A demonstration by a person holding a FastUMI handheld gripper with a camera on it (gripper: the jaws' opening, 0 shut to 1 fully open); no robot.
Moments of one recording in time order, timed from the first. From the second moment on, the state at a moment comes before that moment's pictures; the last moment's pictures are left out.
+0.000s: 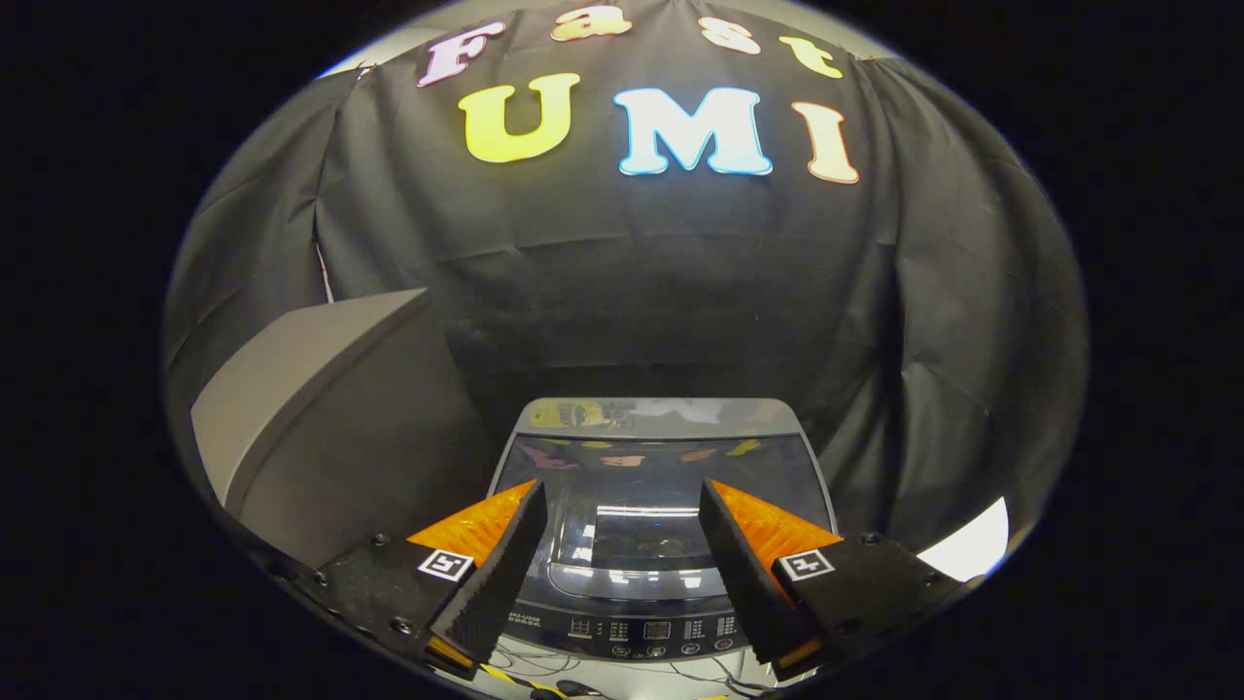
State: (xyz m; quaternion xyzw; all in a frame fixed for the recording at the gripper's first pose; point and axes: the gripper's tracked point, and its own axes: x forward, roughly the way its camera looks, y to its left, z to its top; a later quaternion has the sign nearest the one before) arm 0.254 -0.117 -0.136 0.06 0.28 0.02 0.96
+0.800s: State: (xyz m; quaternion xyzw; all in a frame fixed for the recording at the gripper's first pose) arm 0.083 -0.095 0.051 0.16 0.07 0.02 0.98
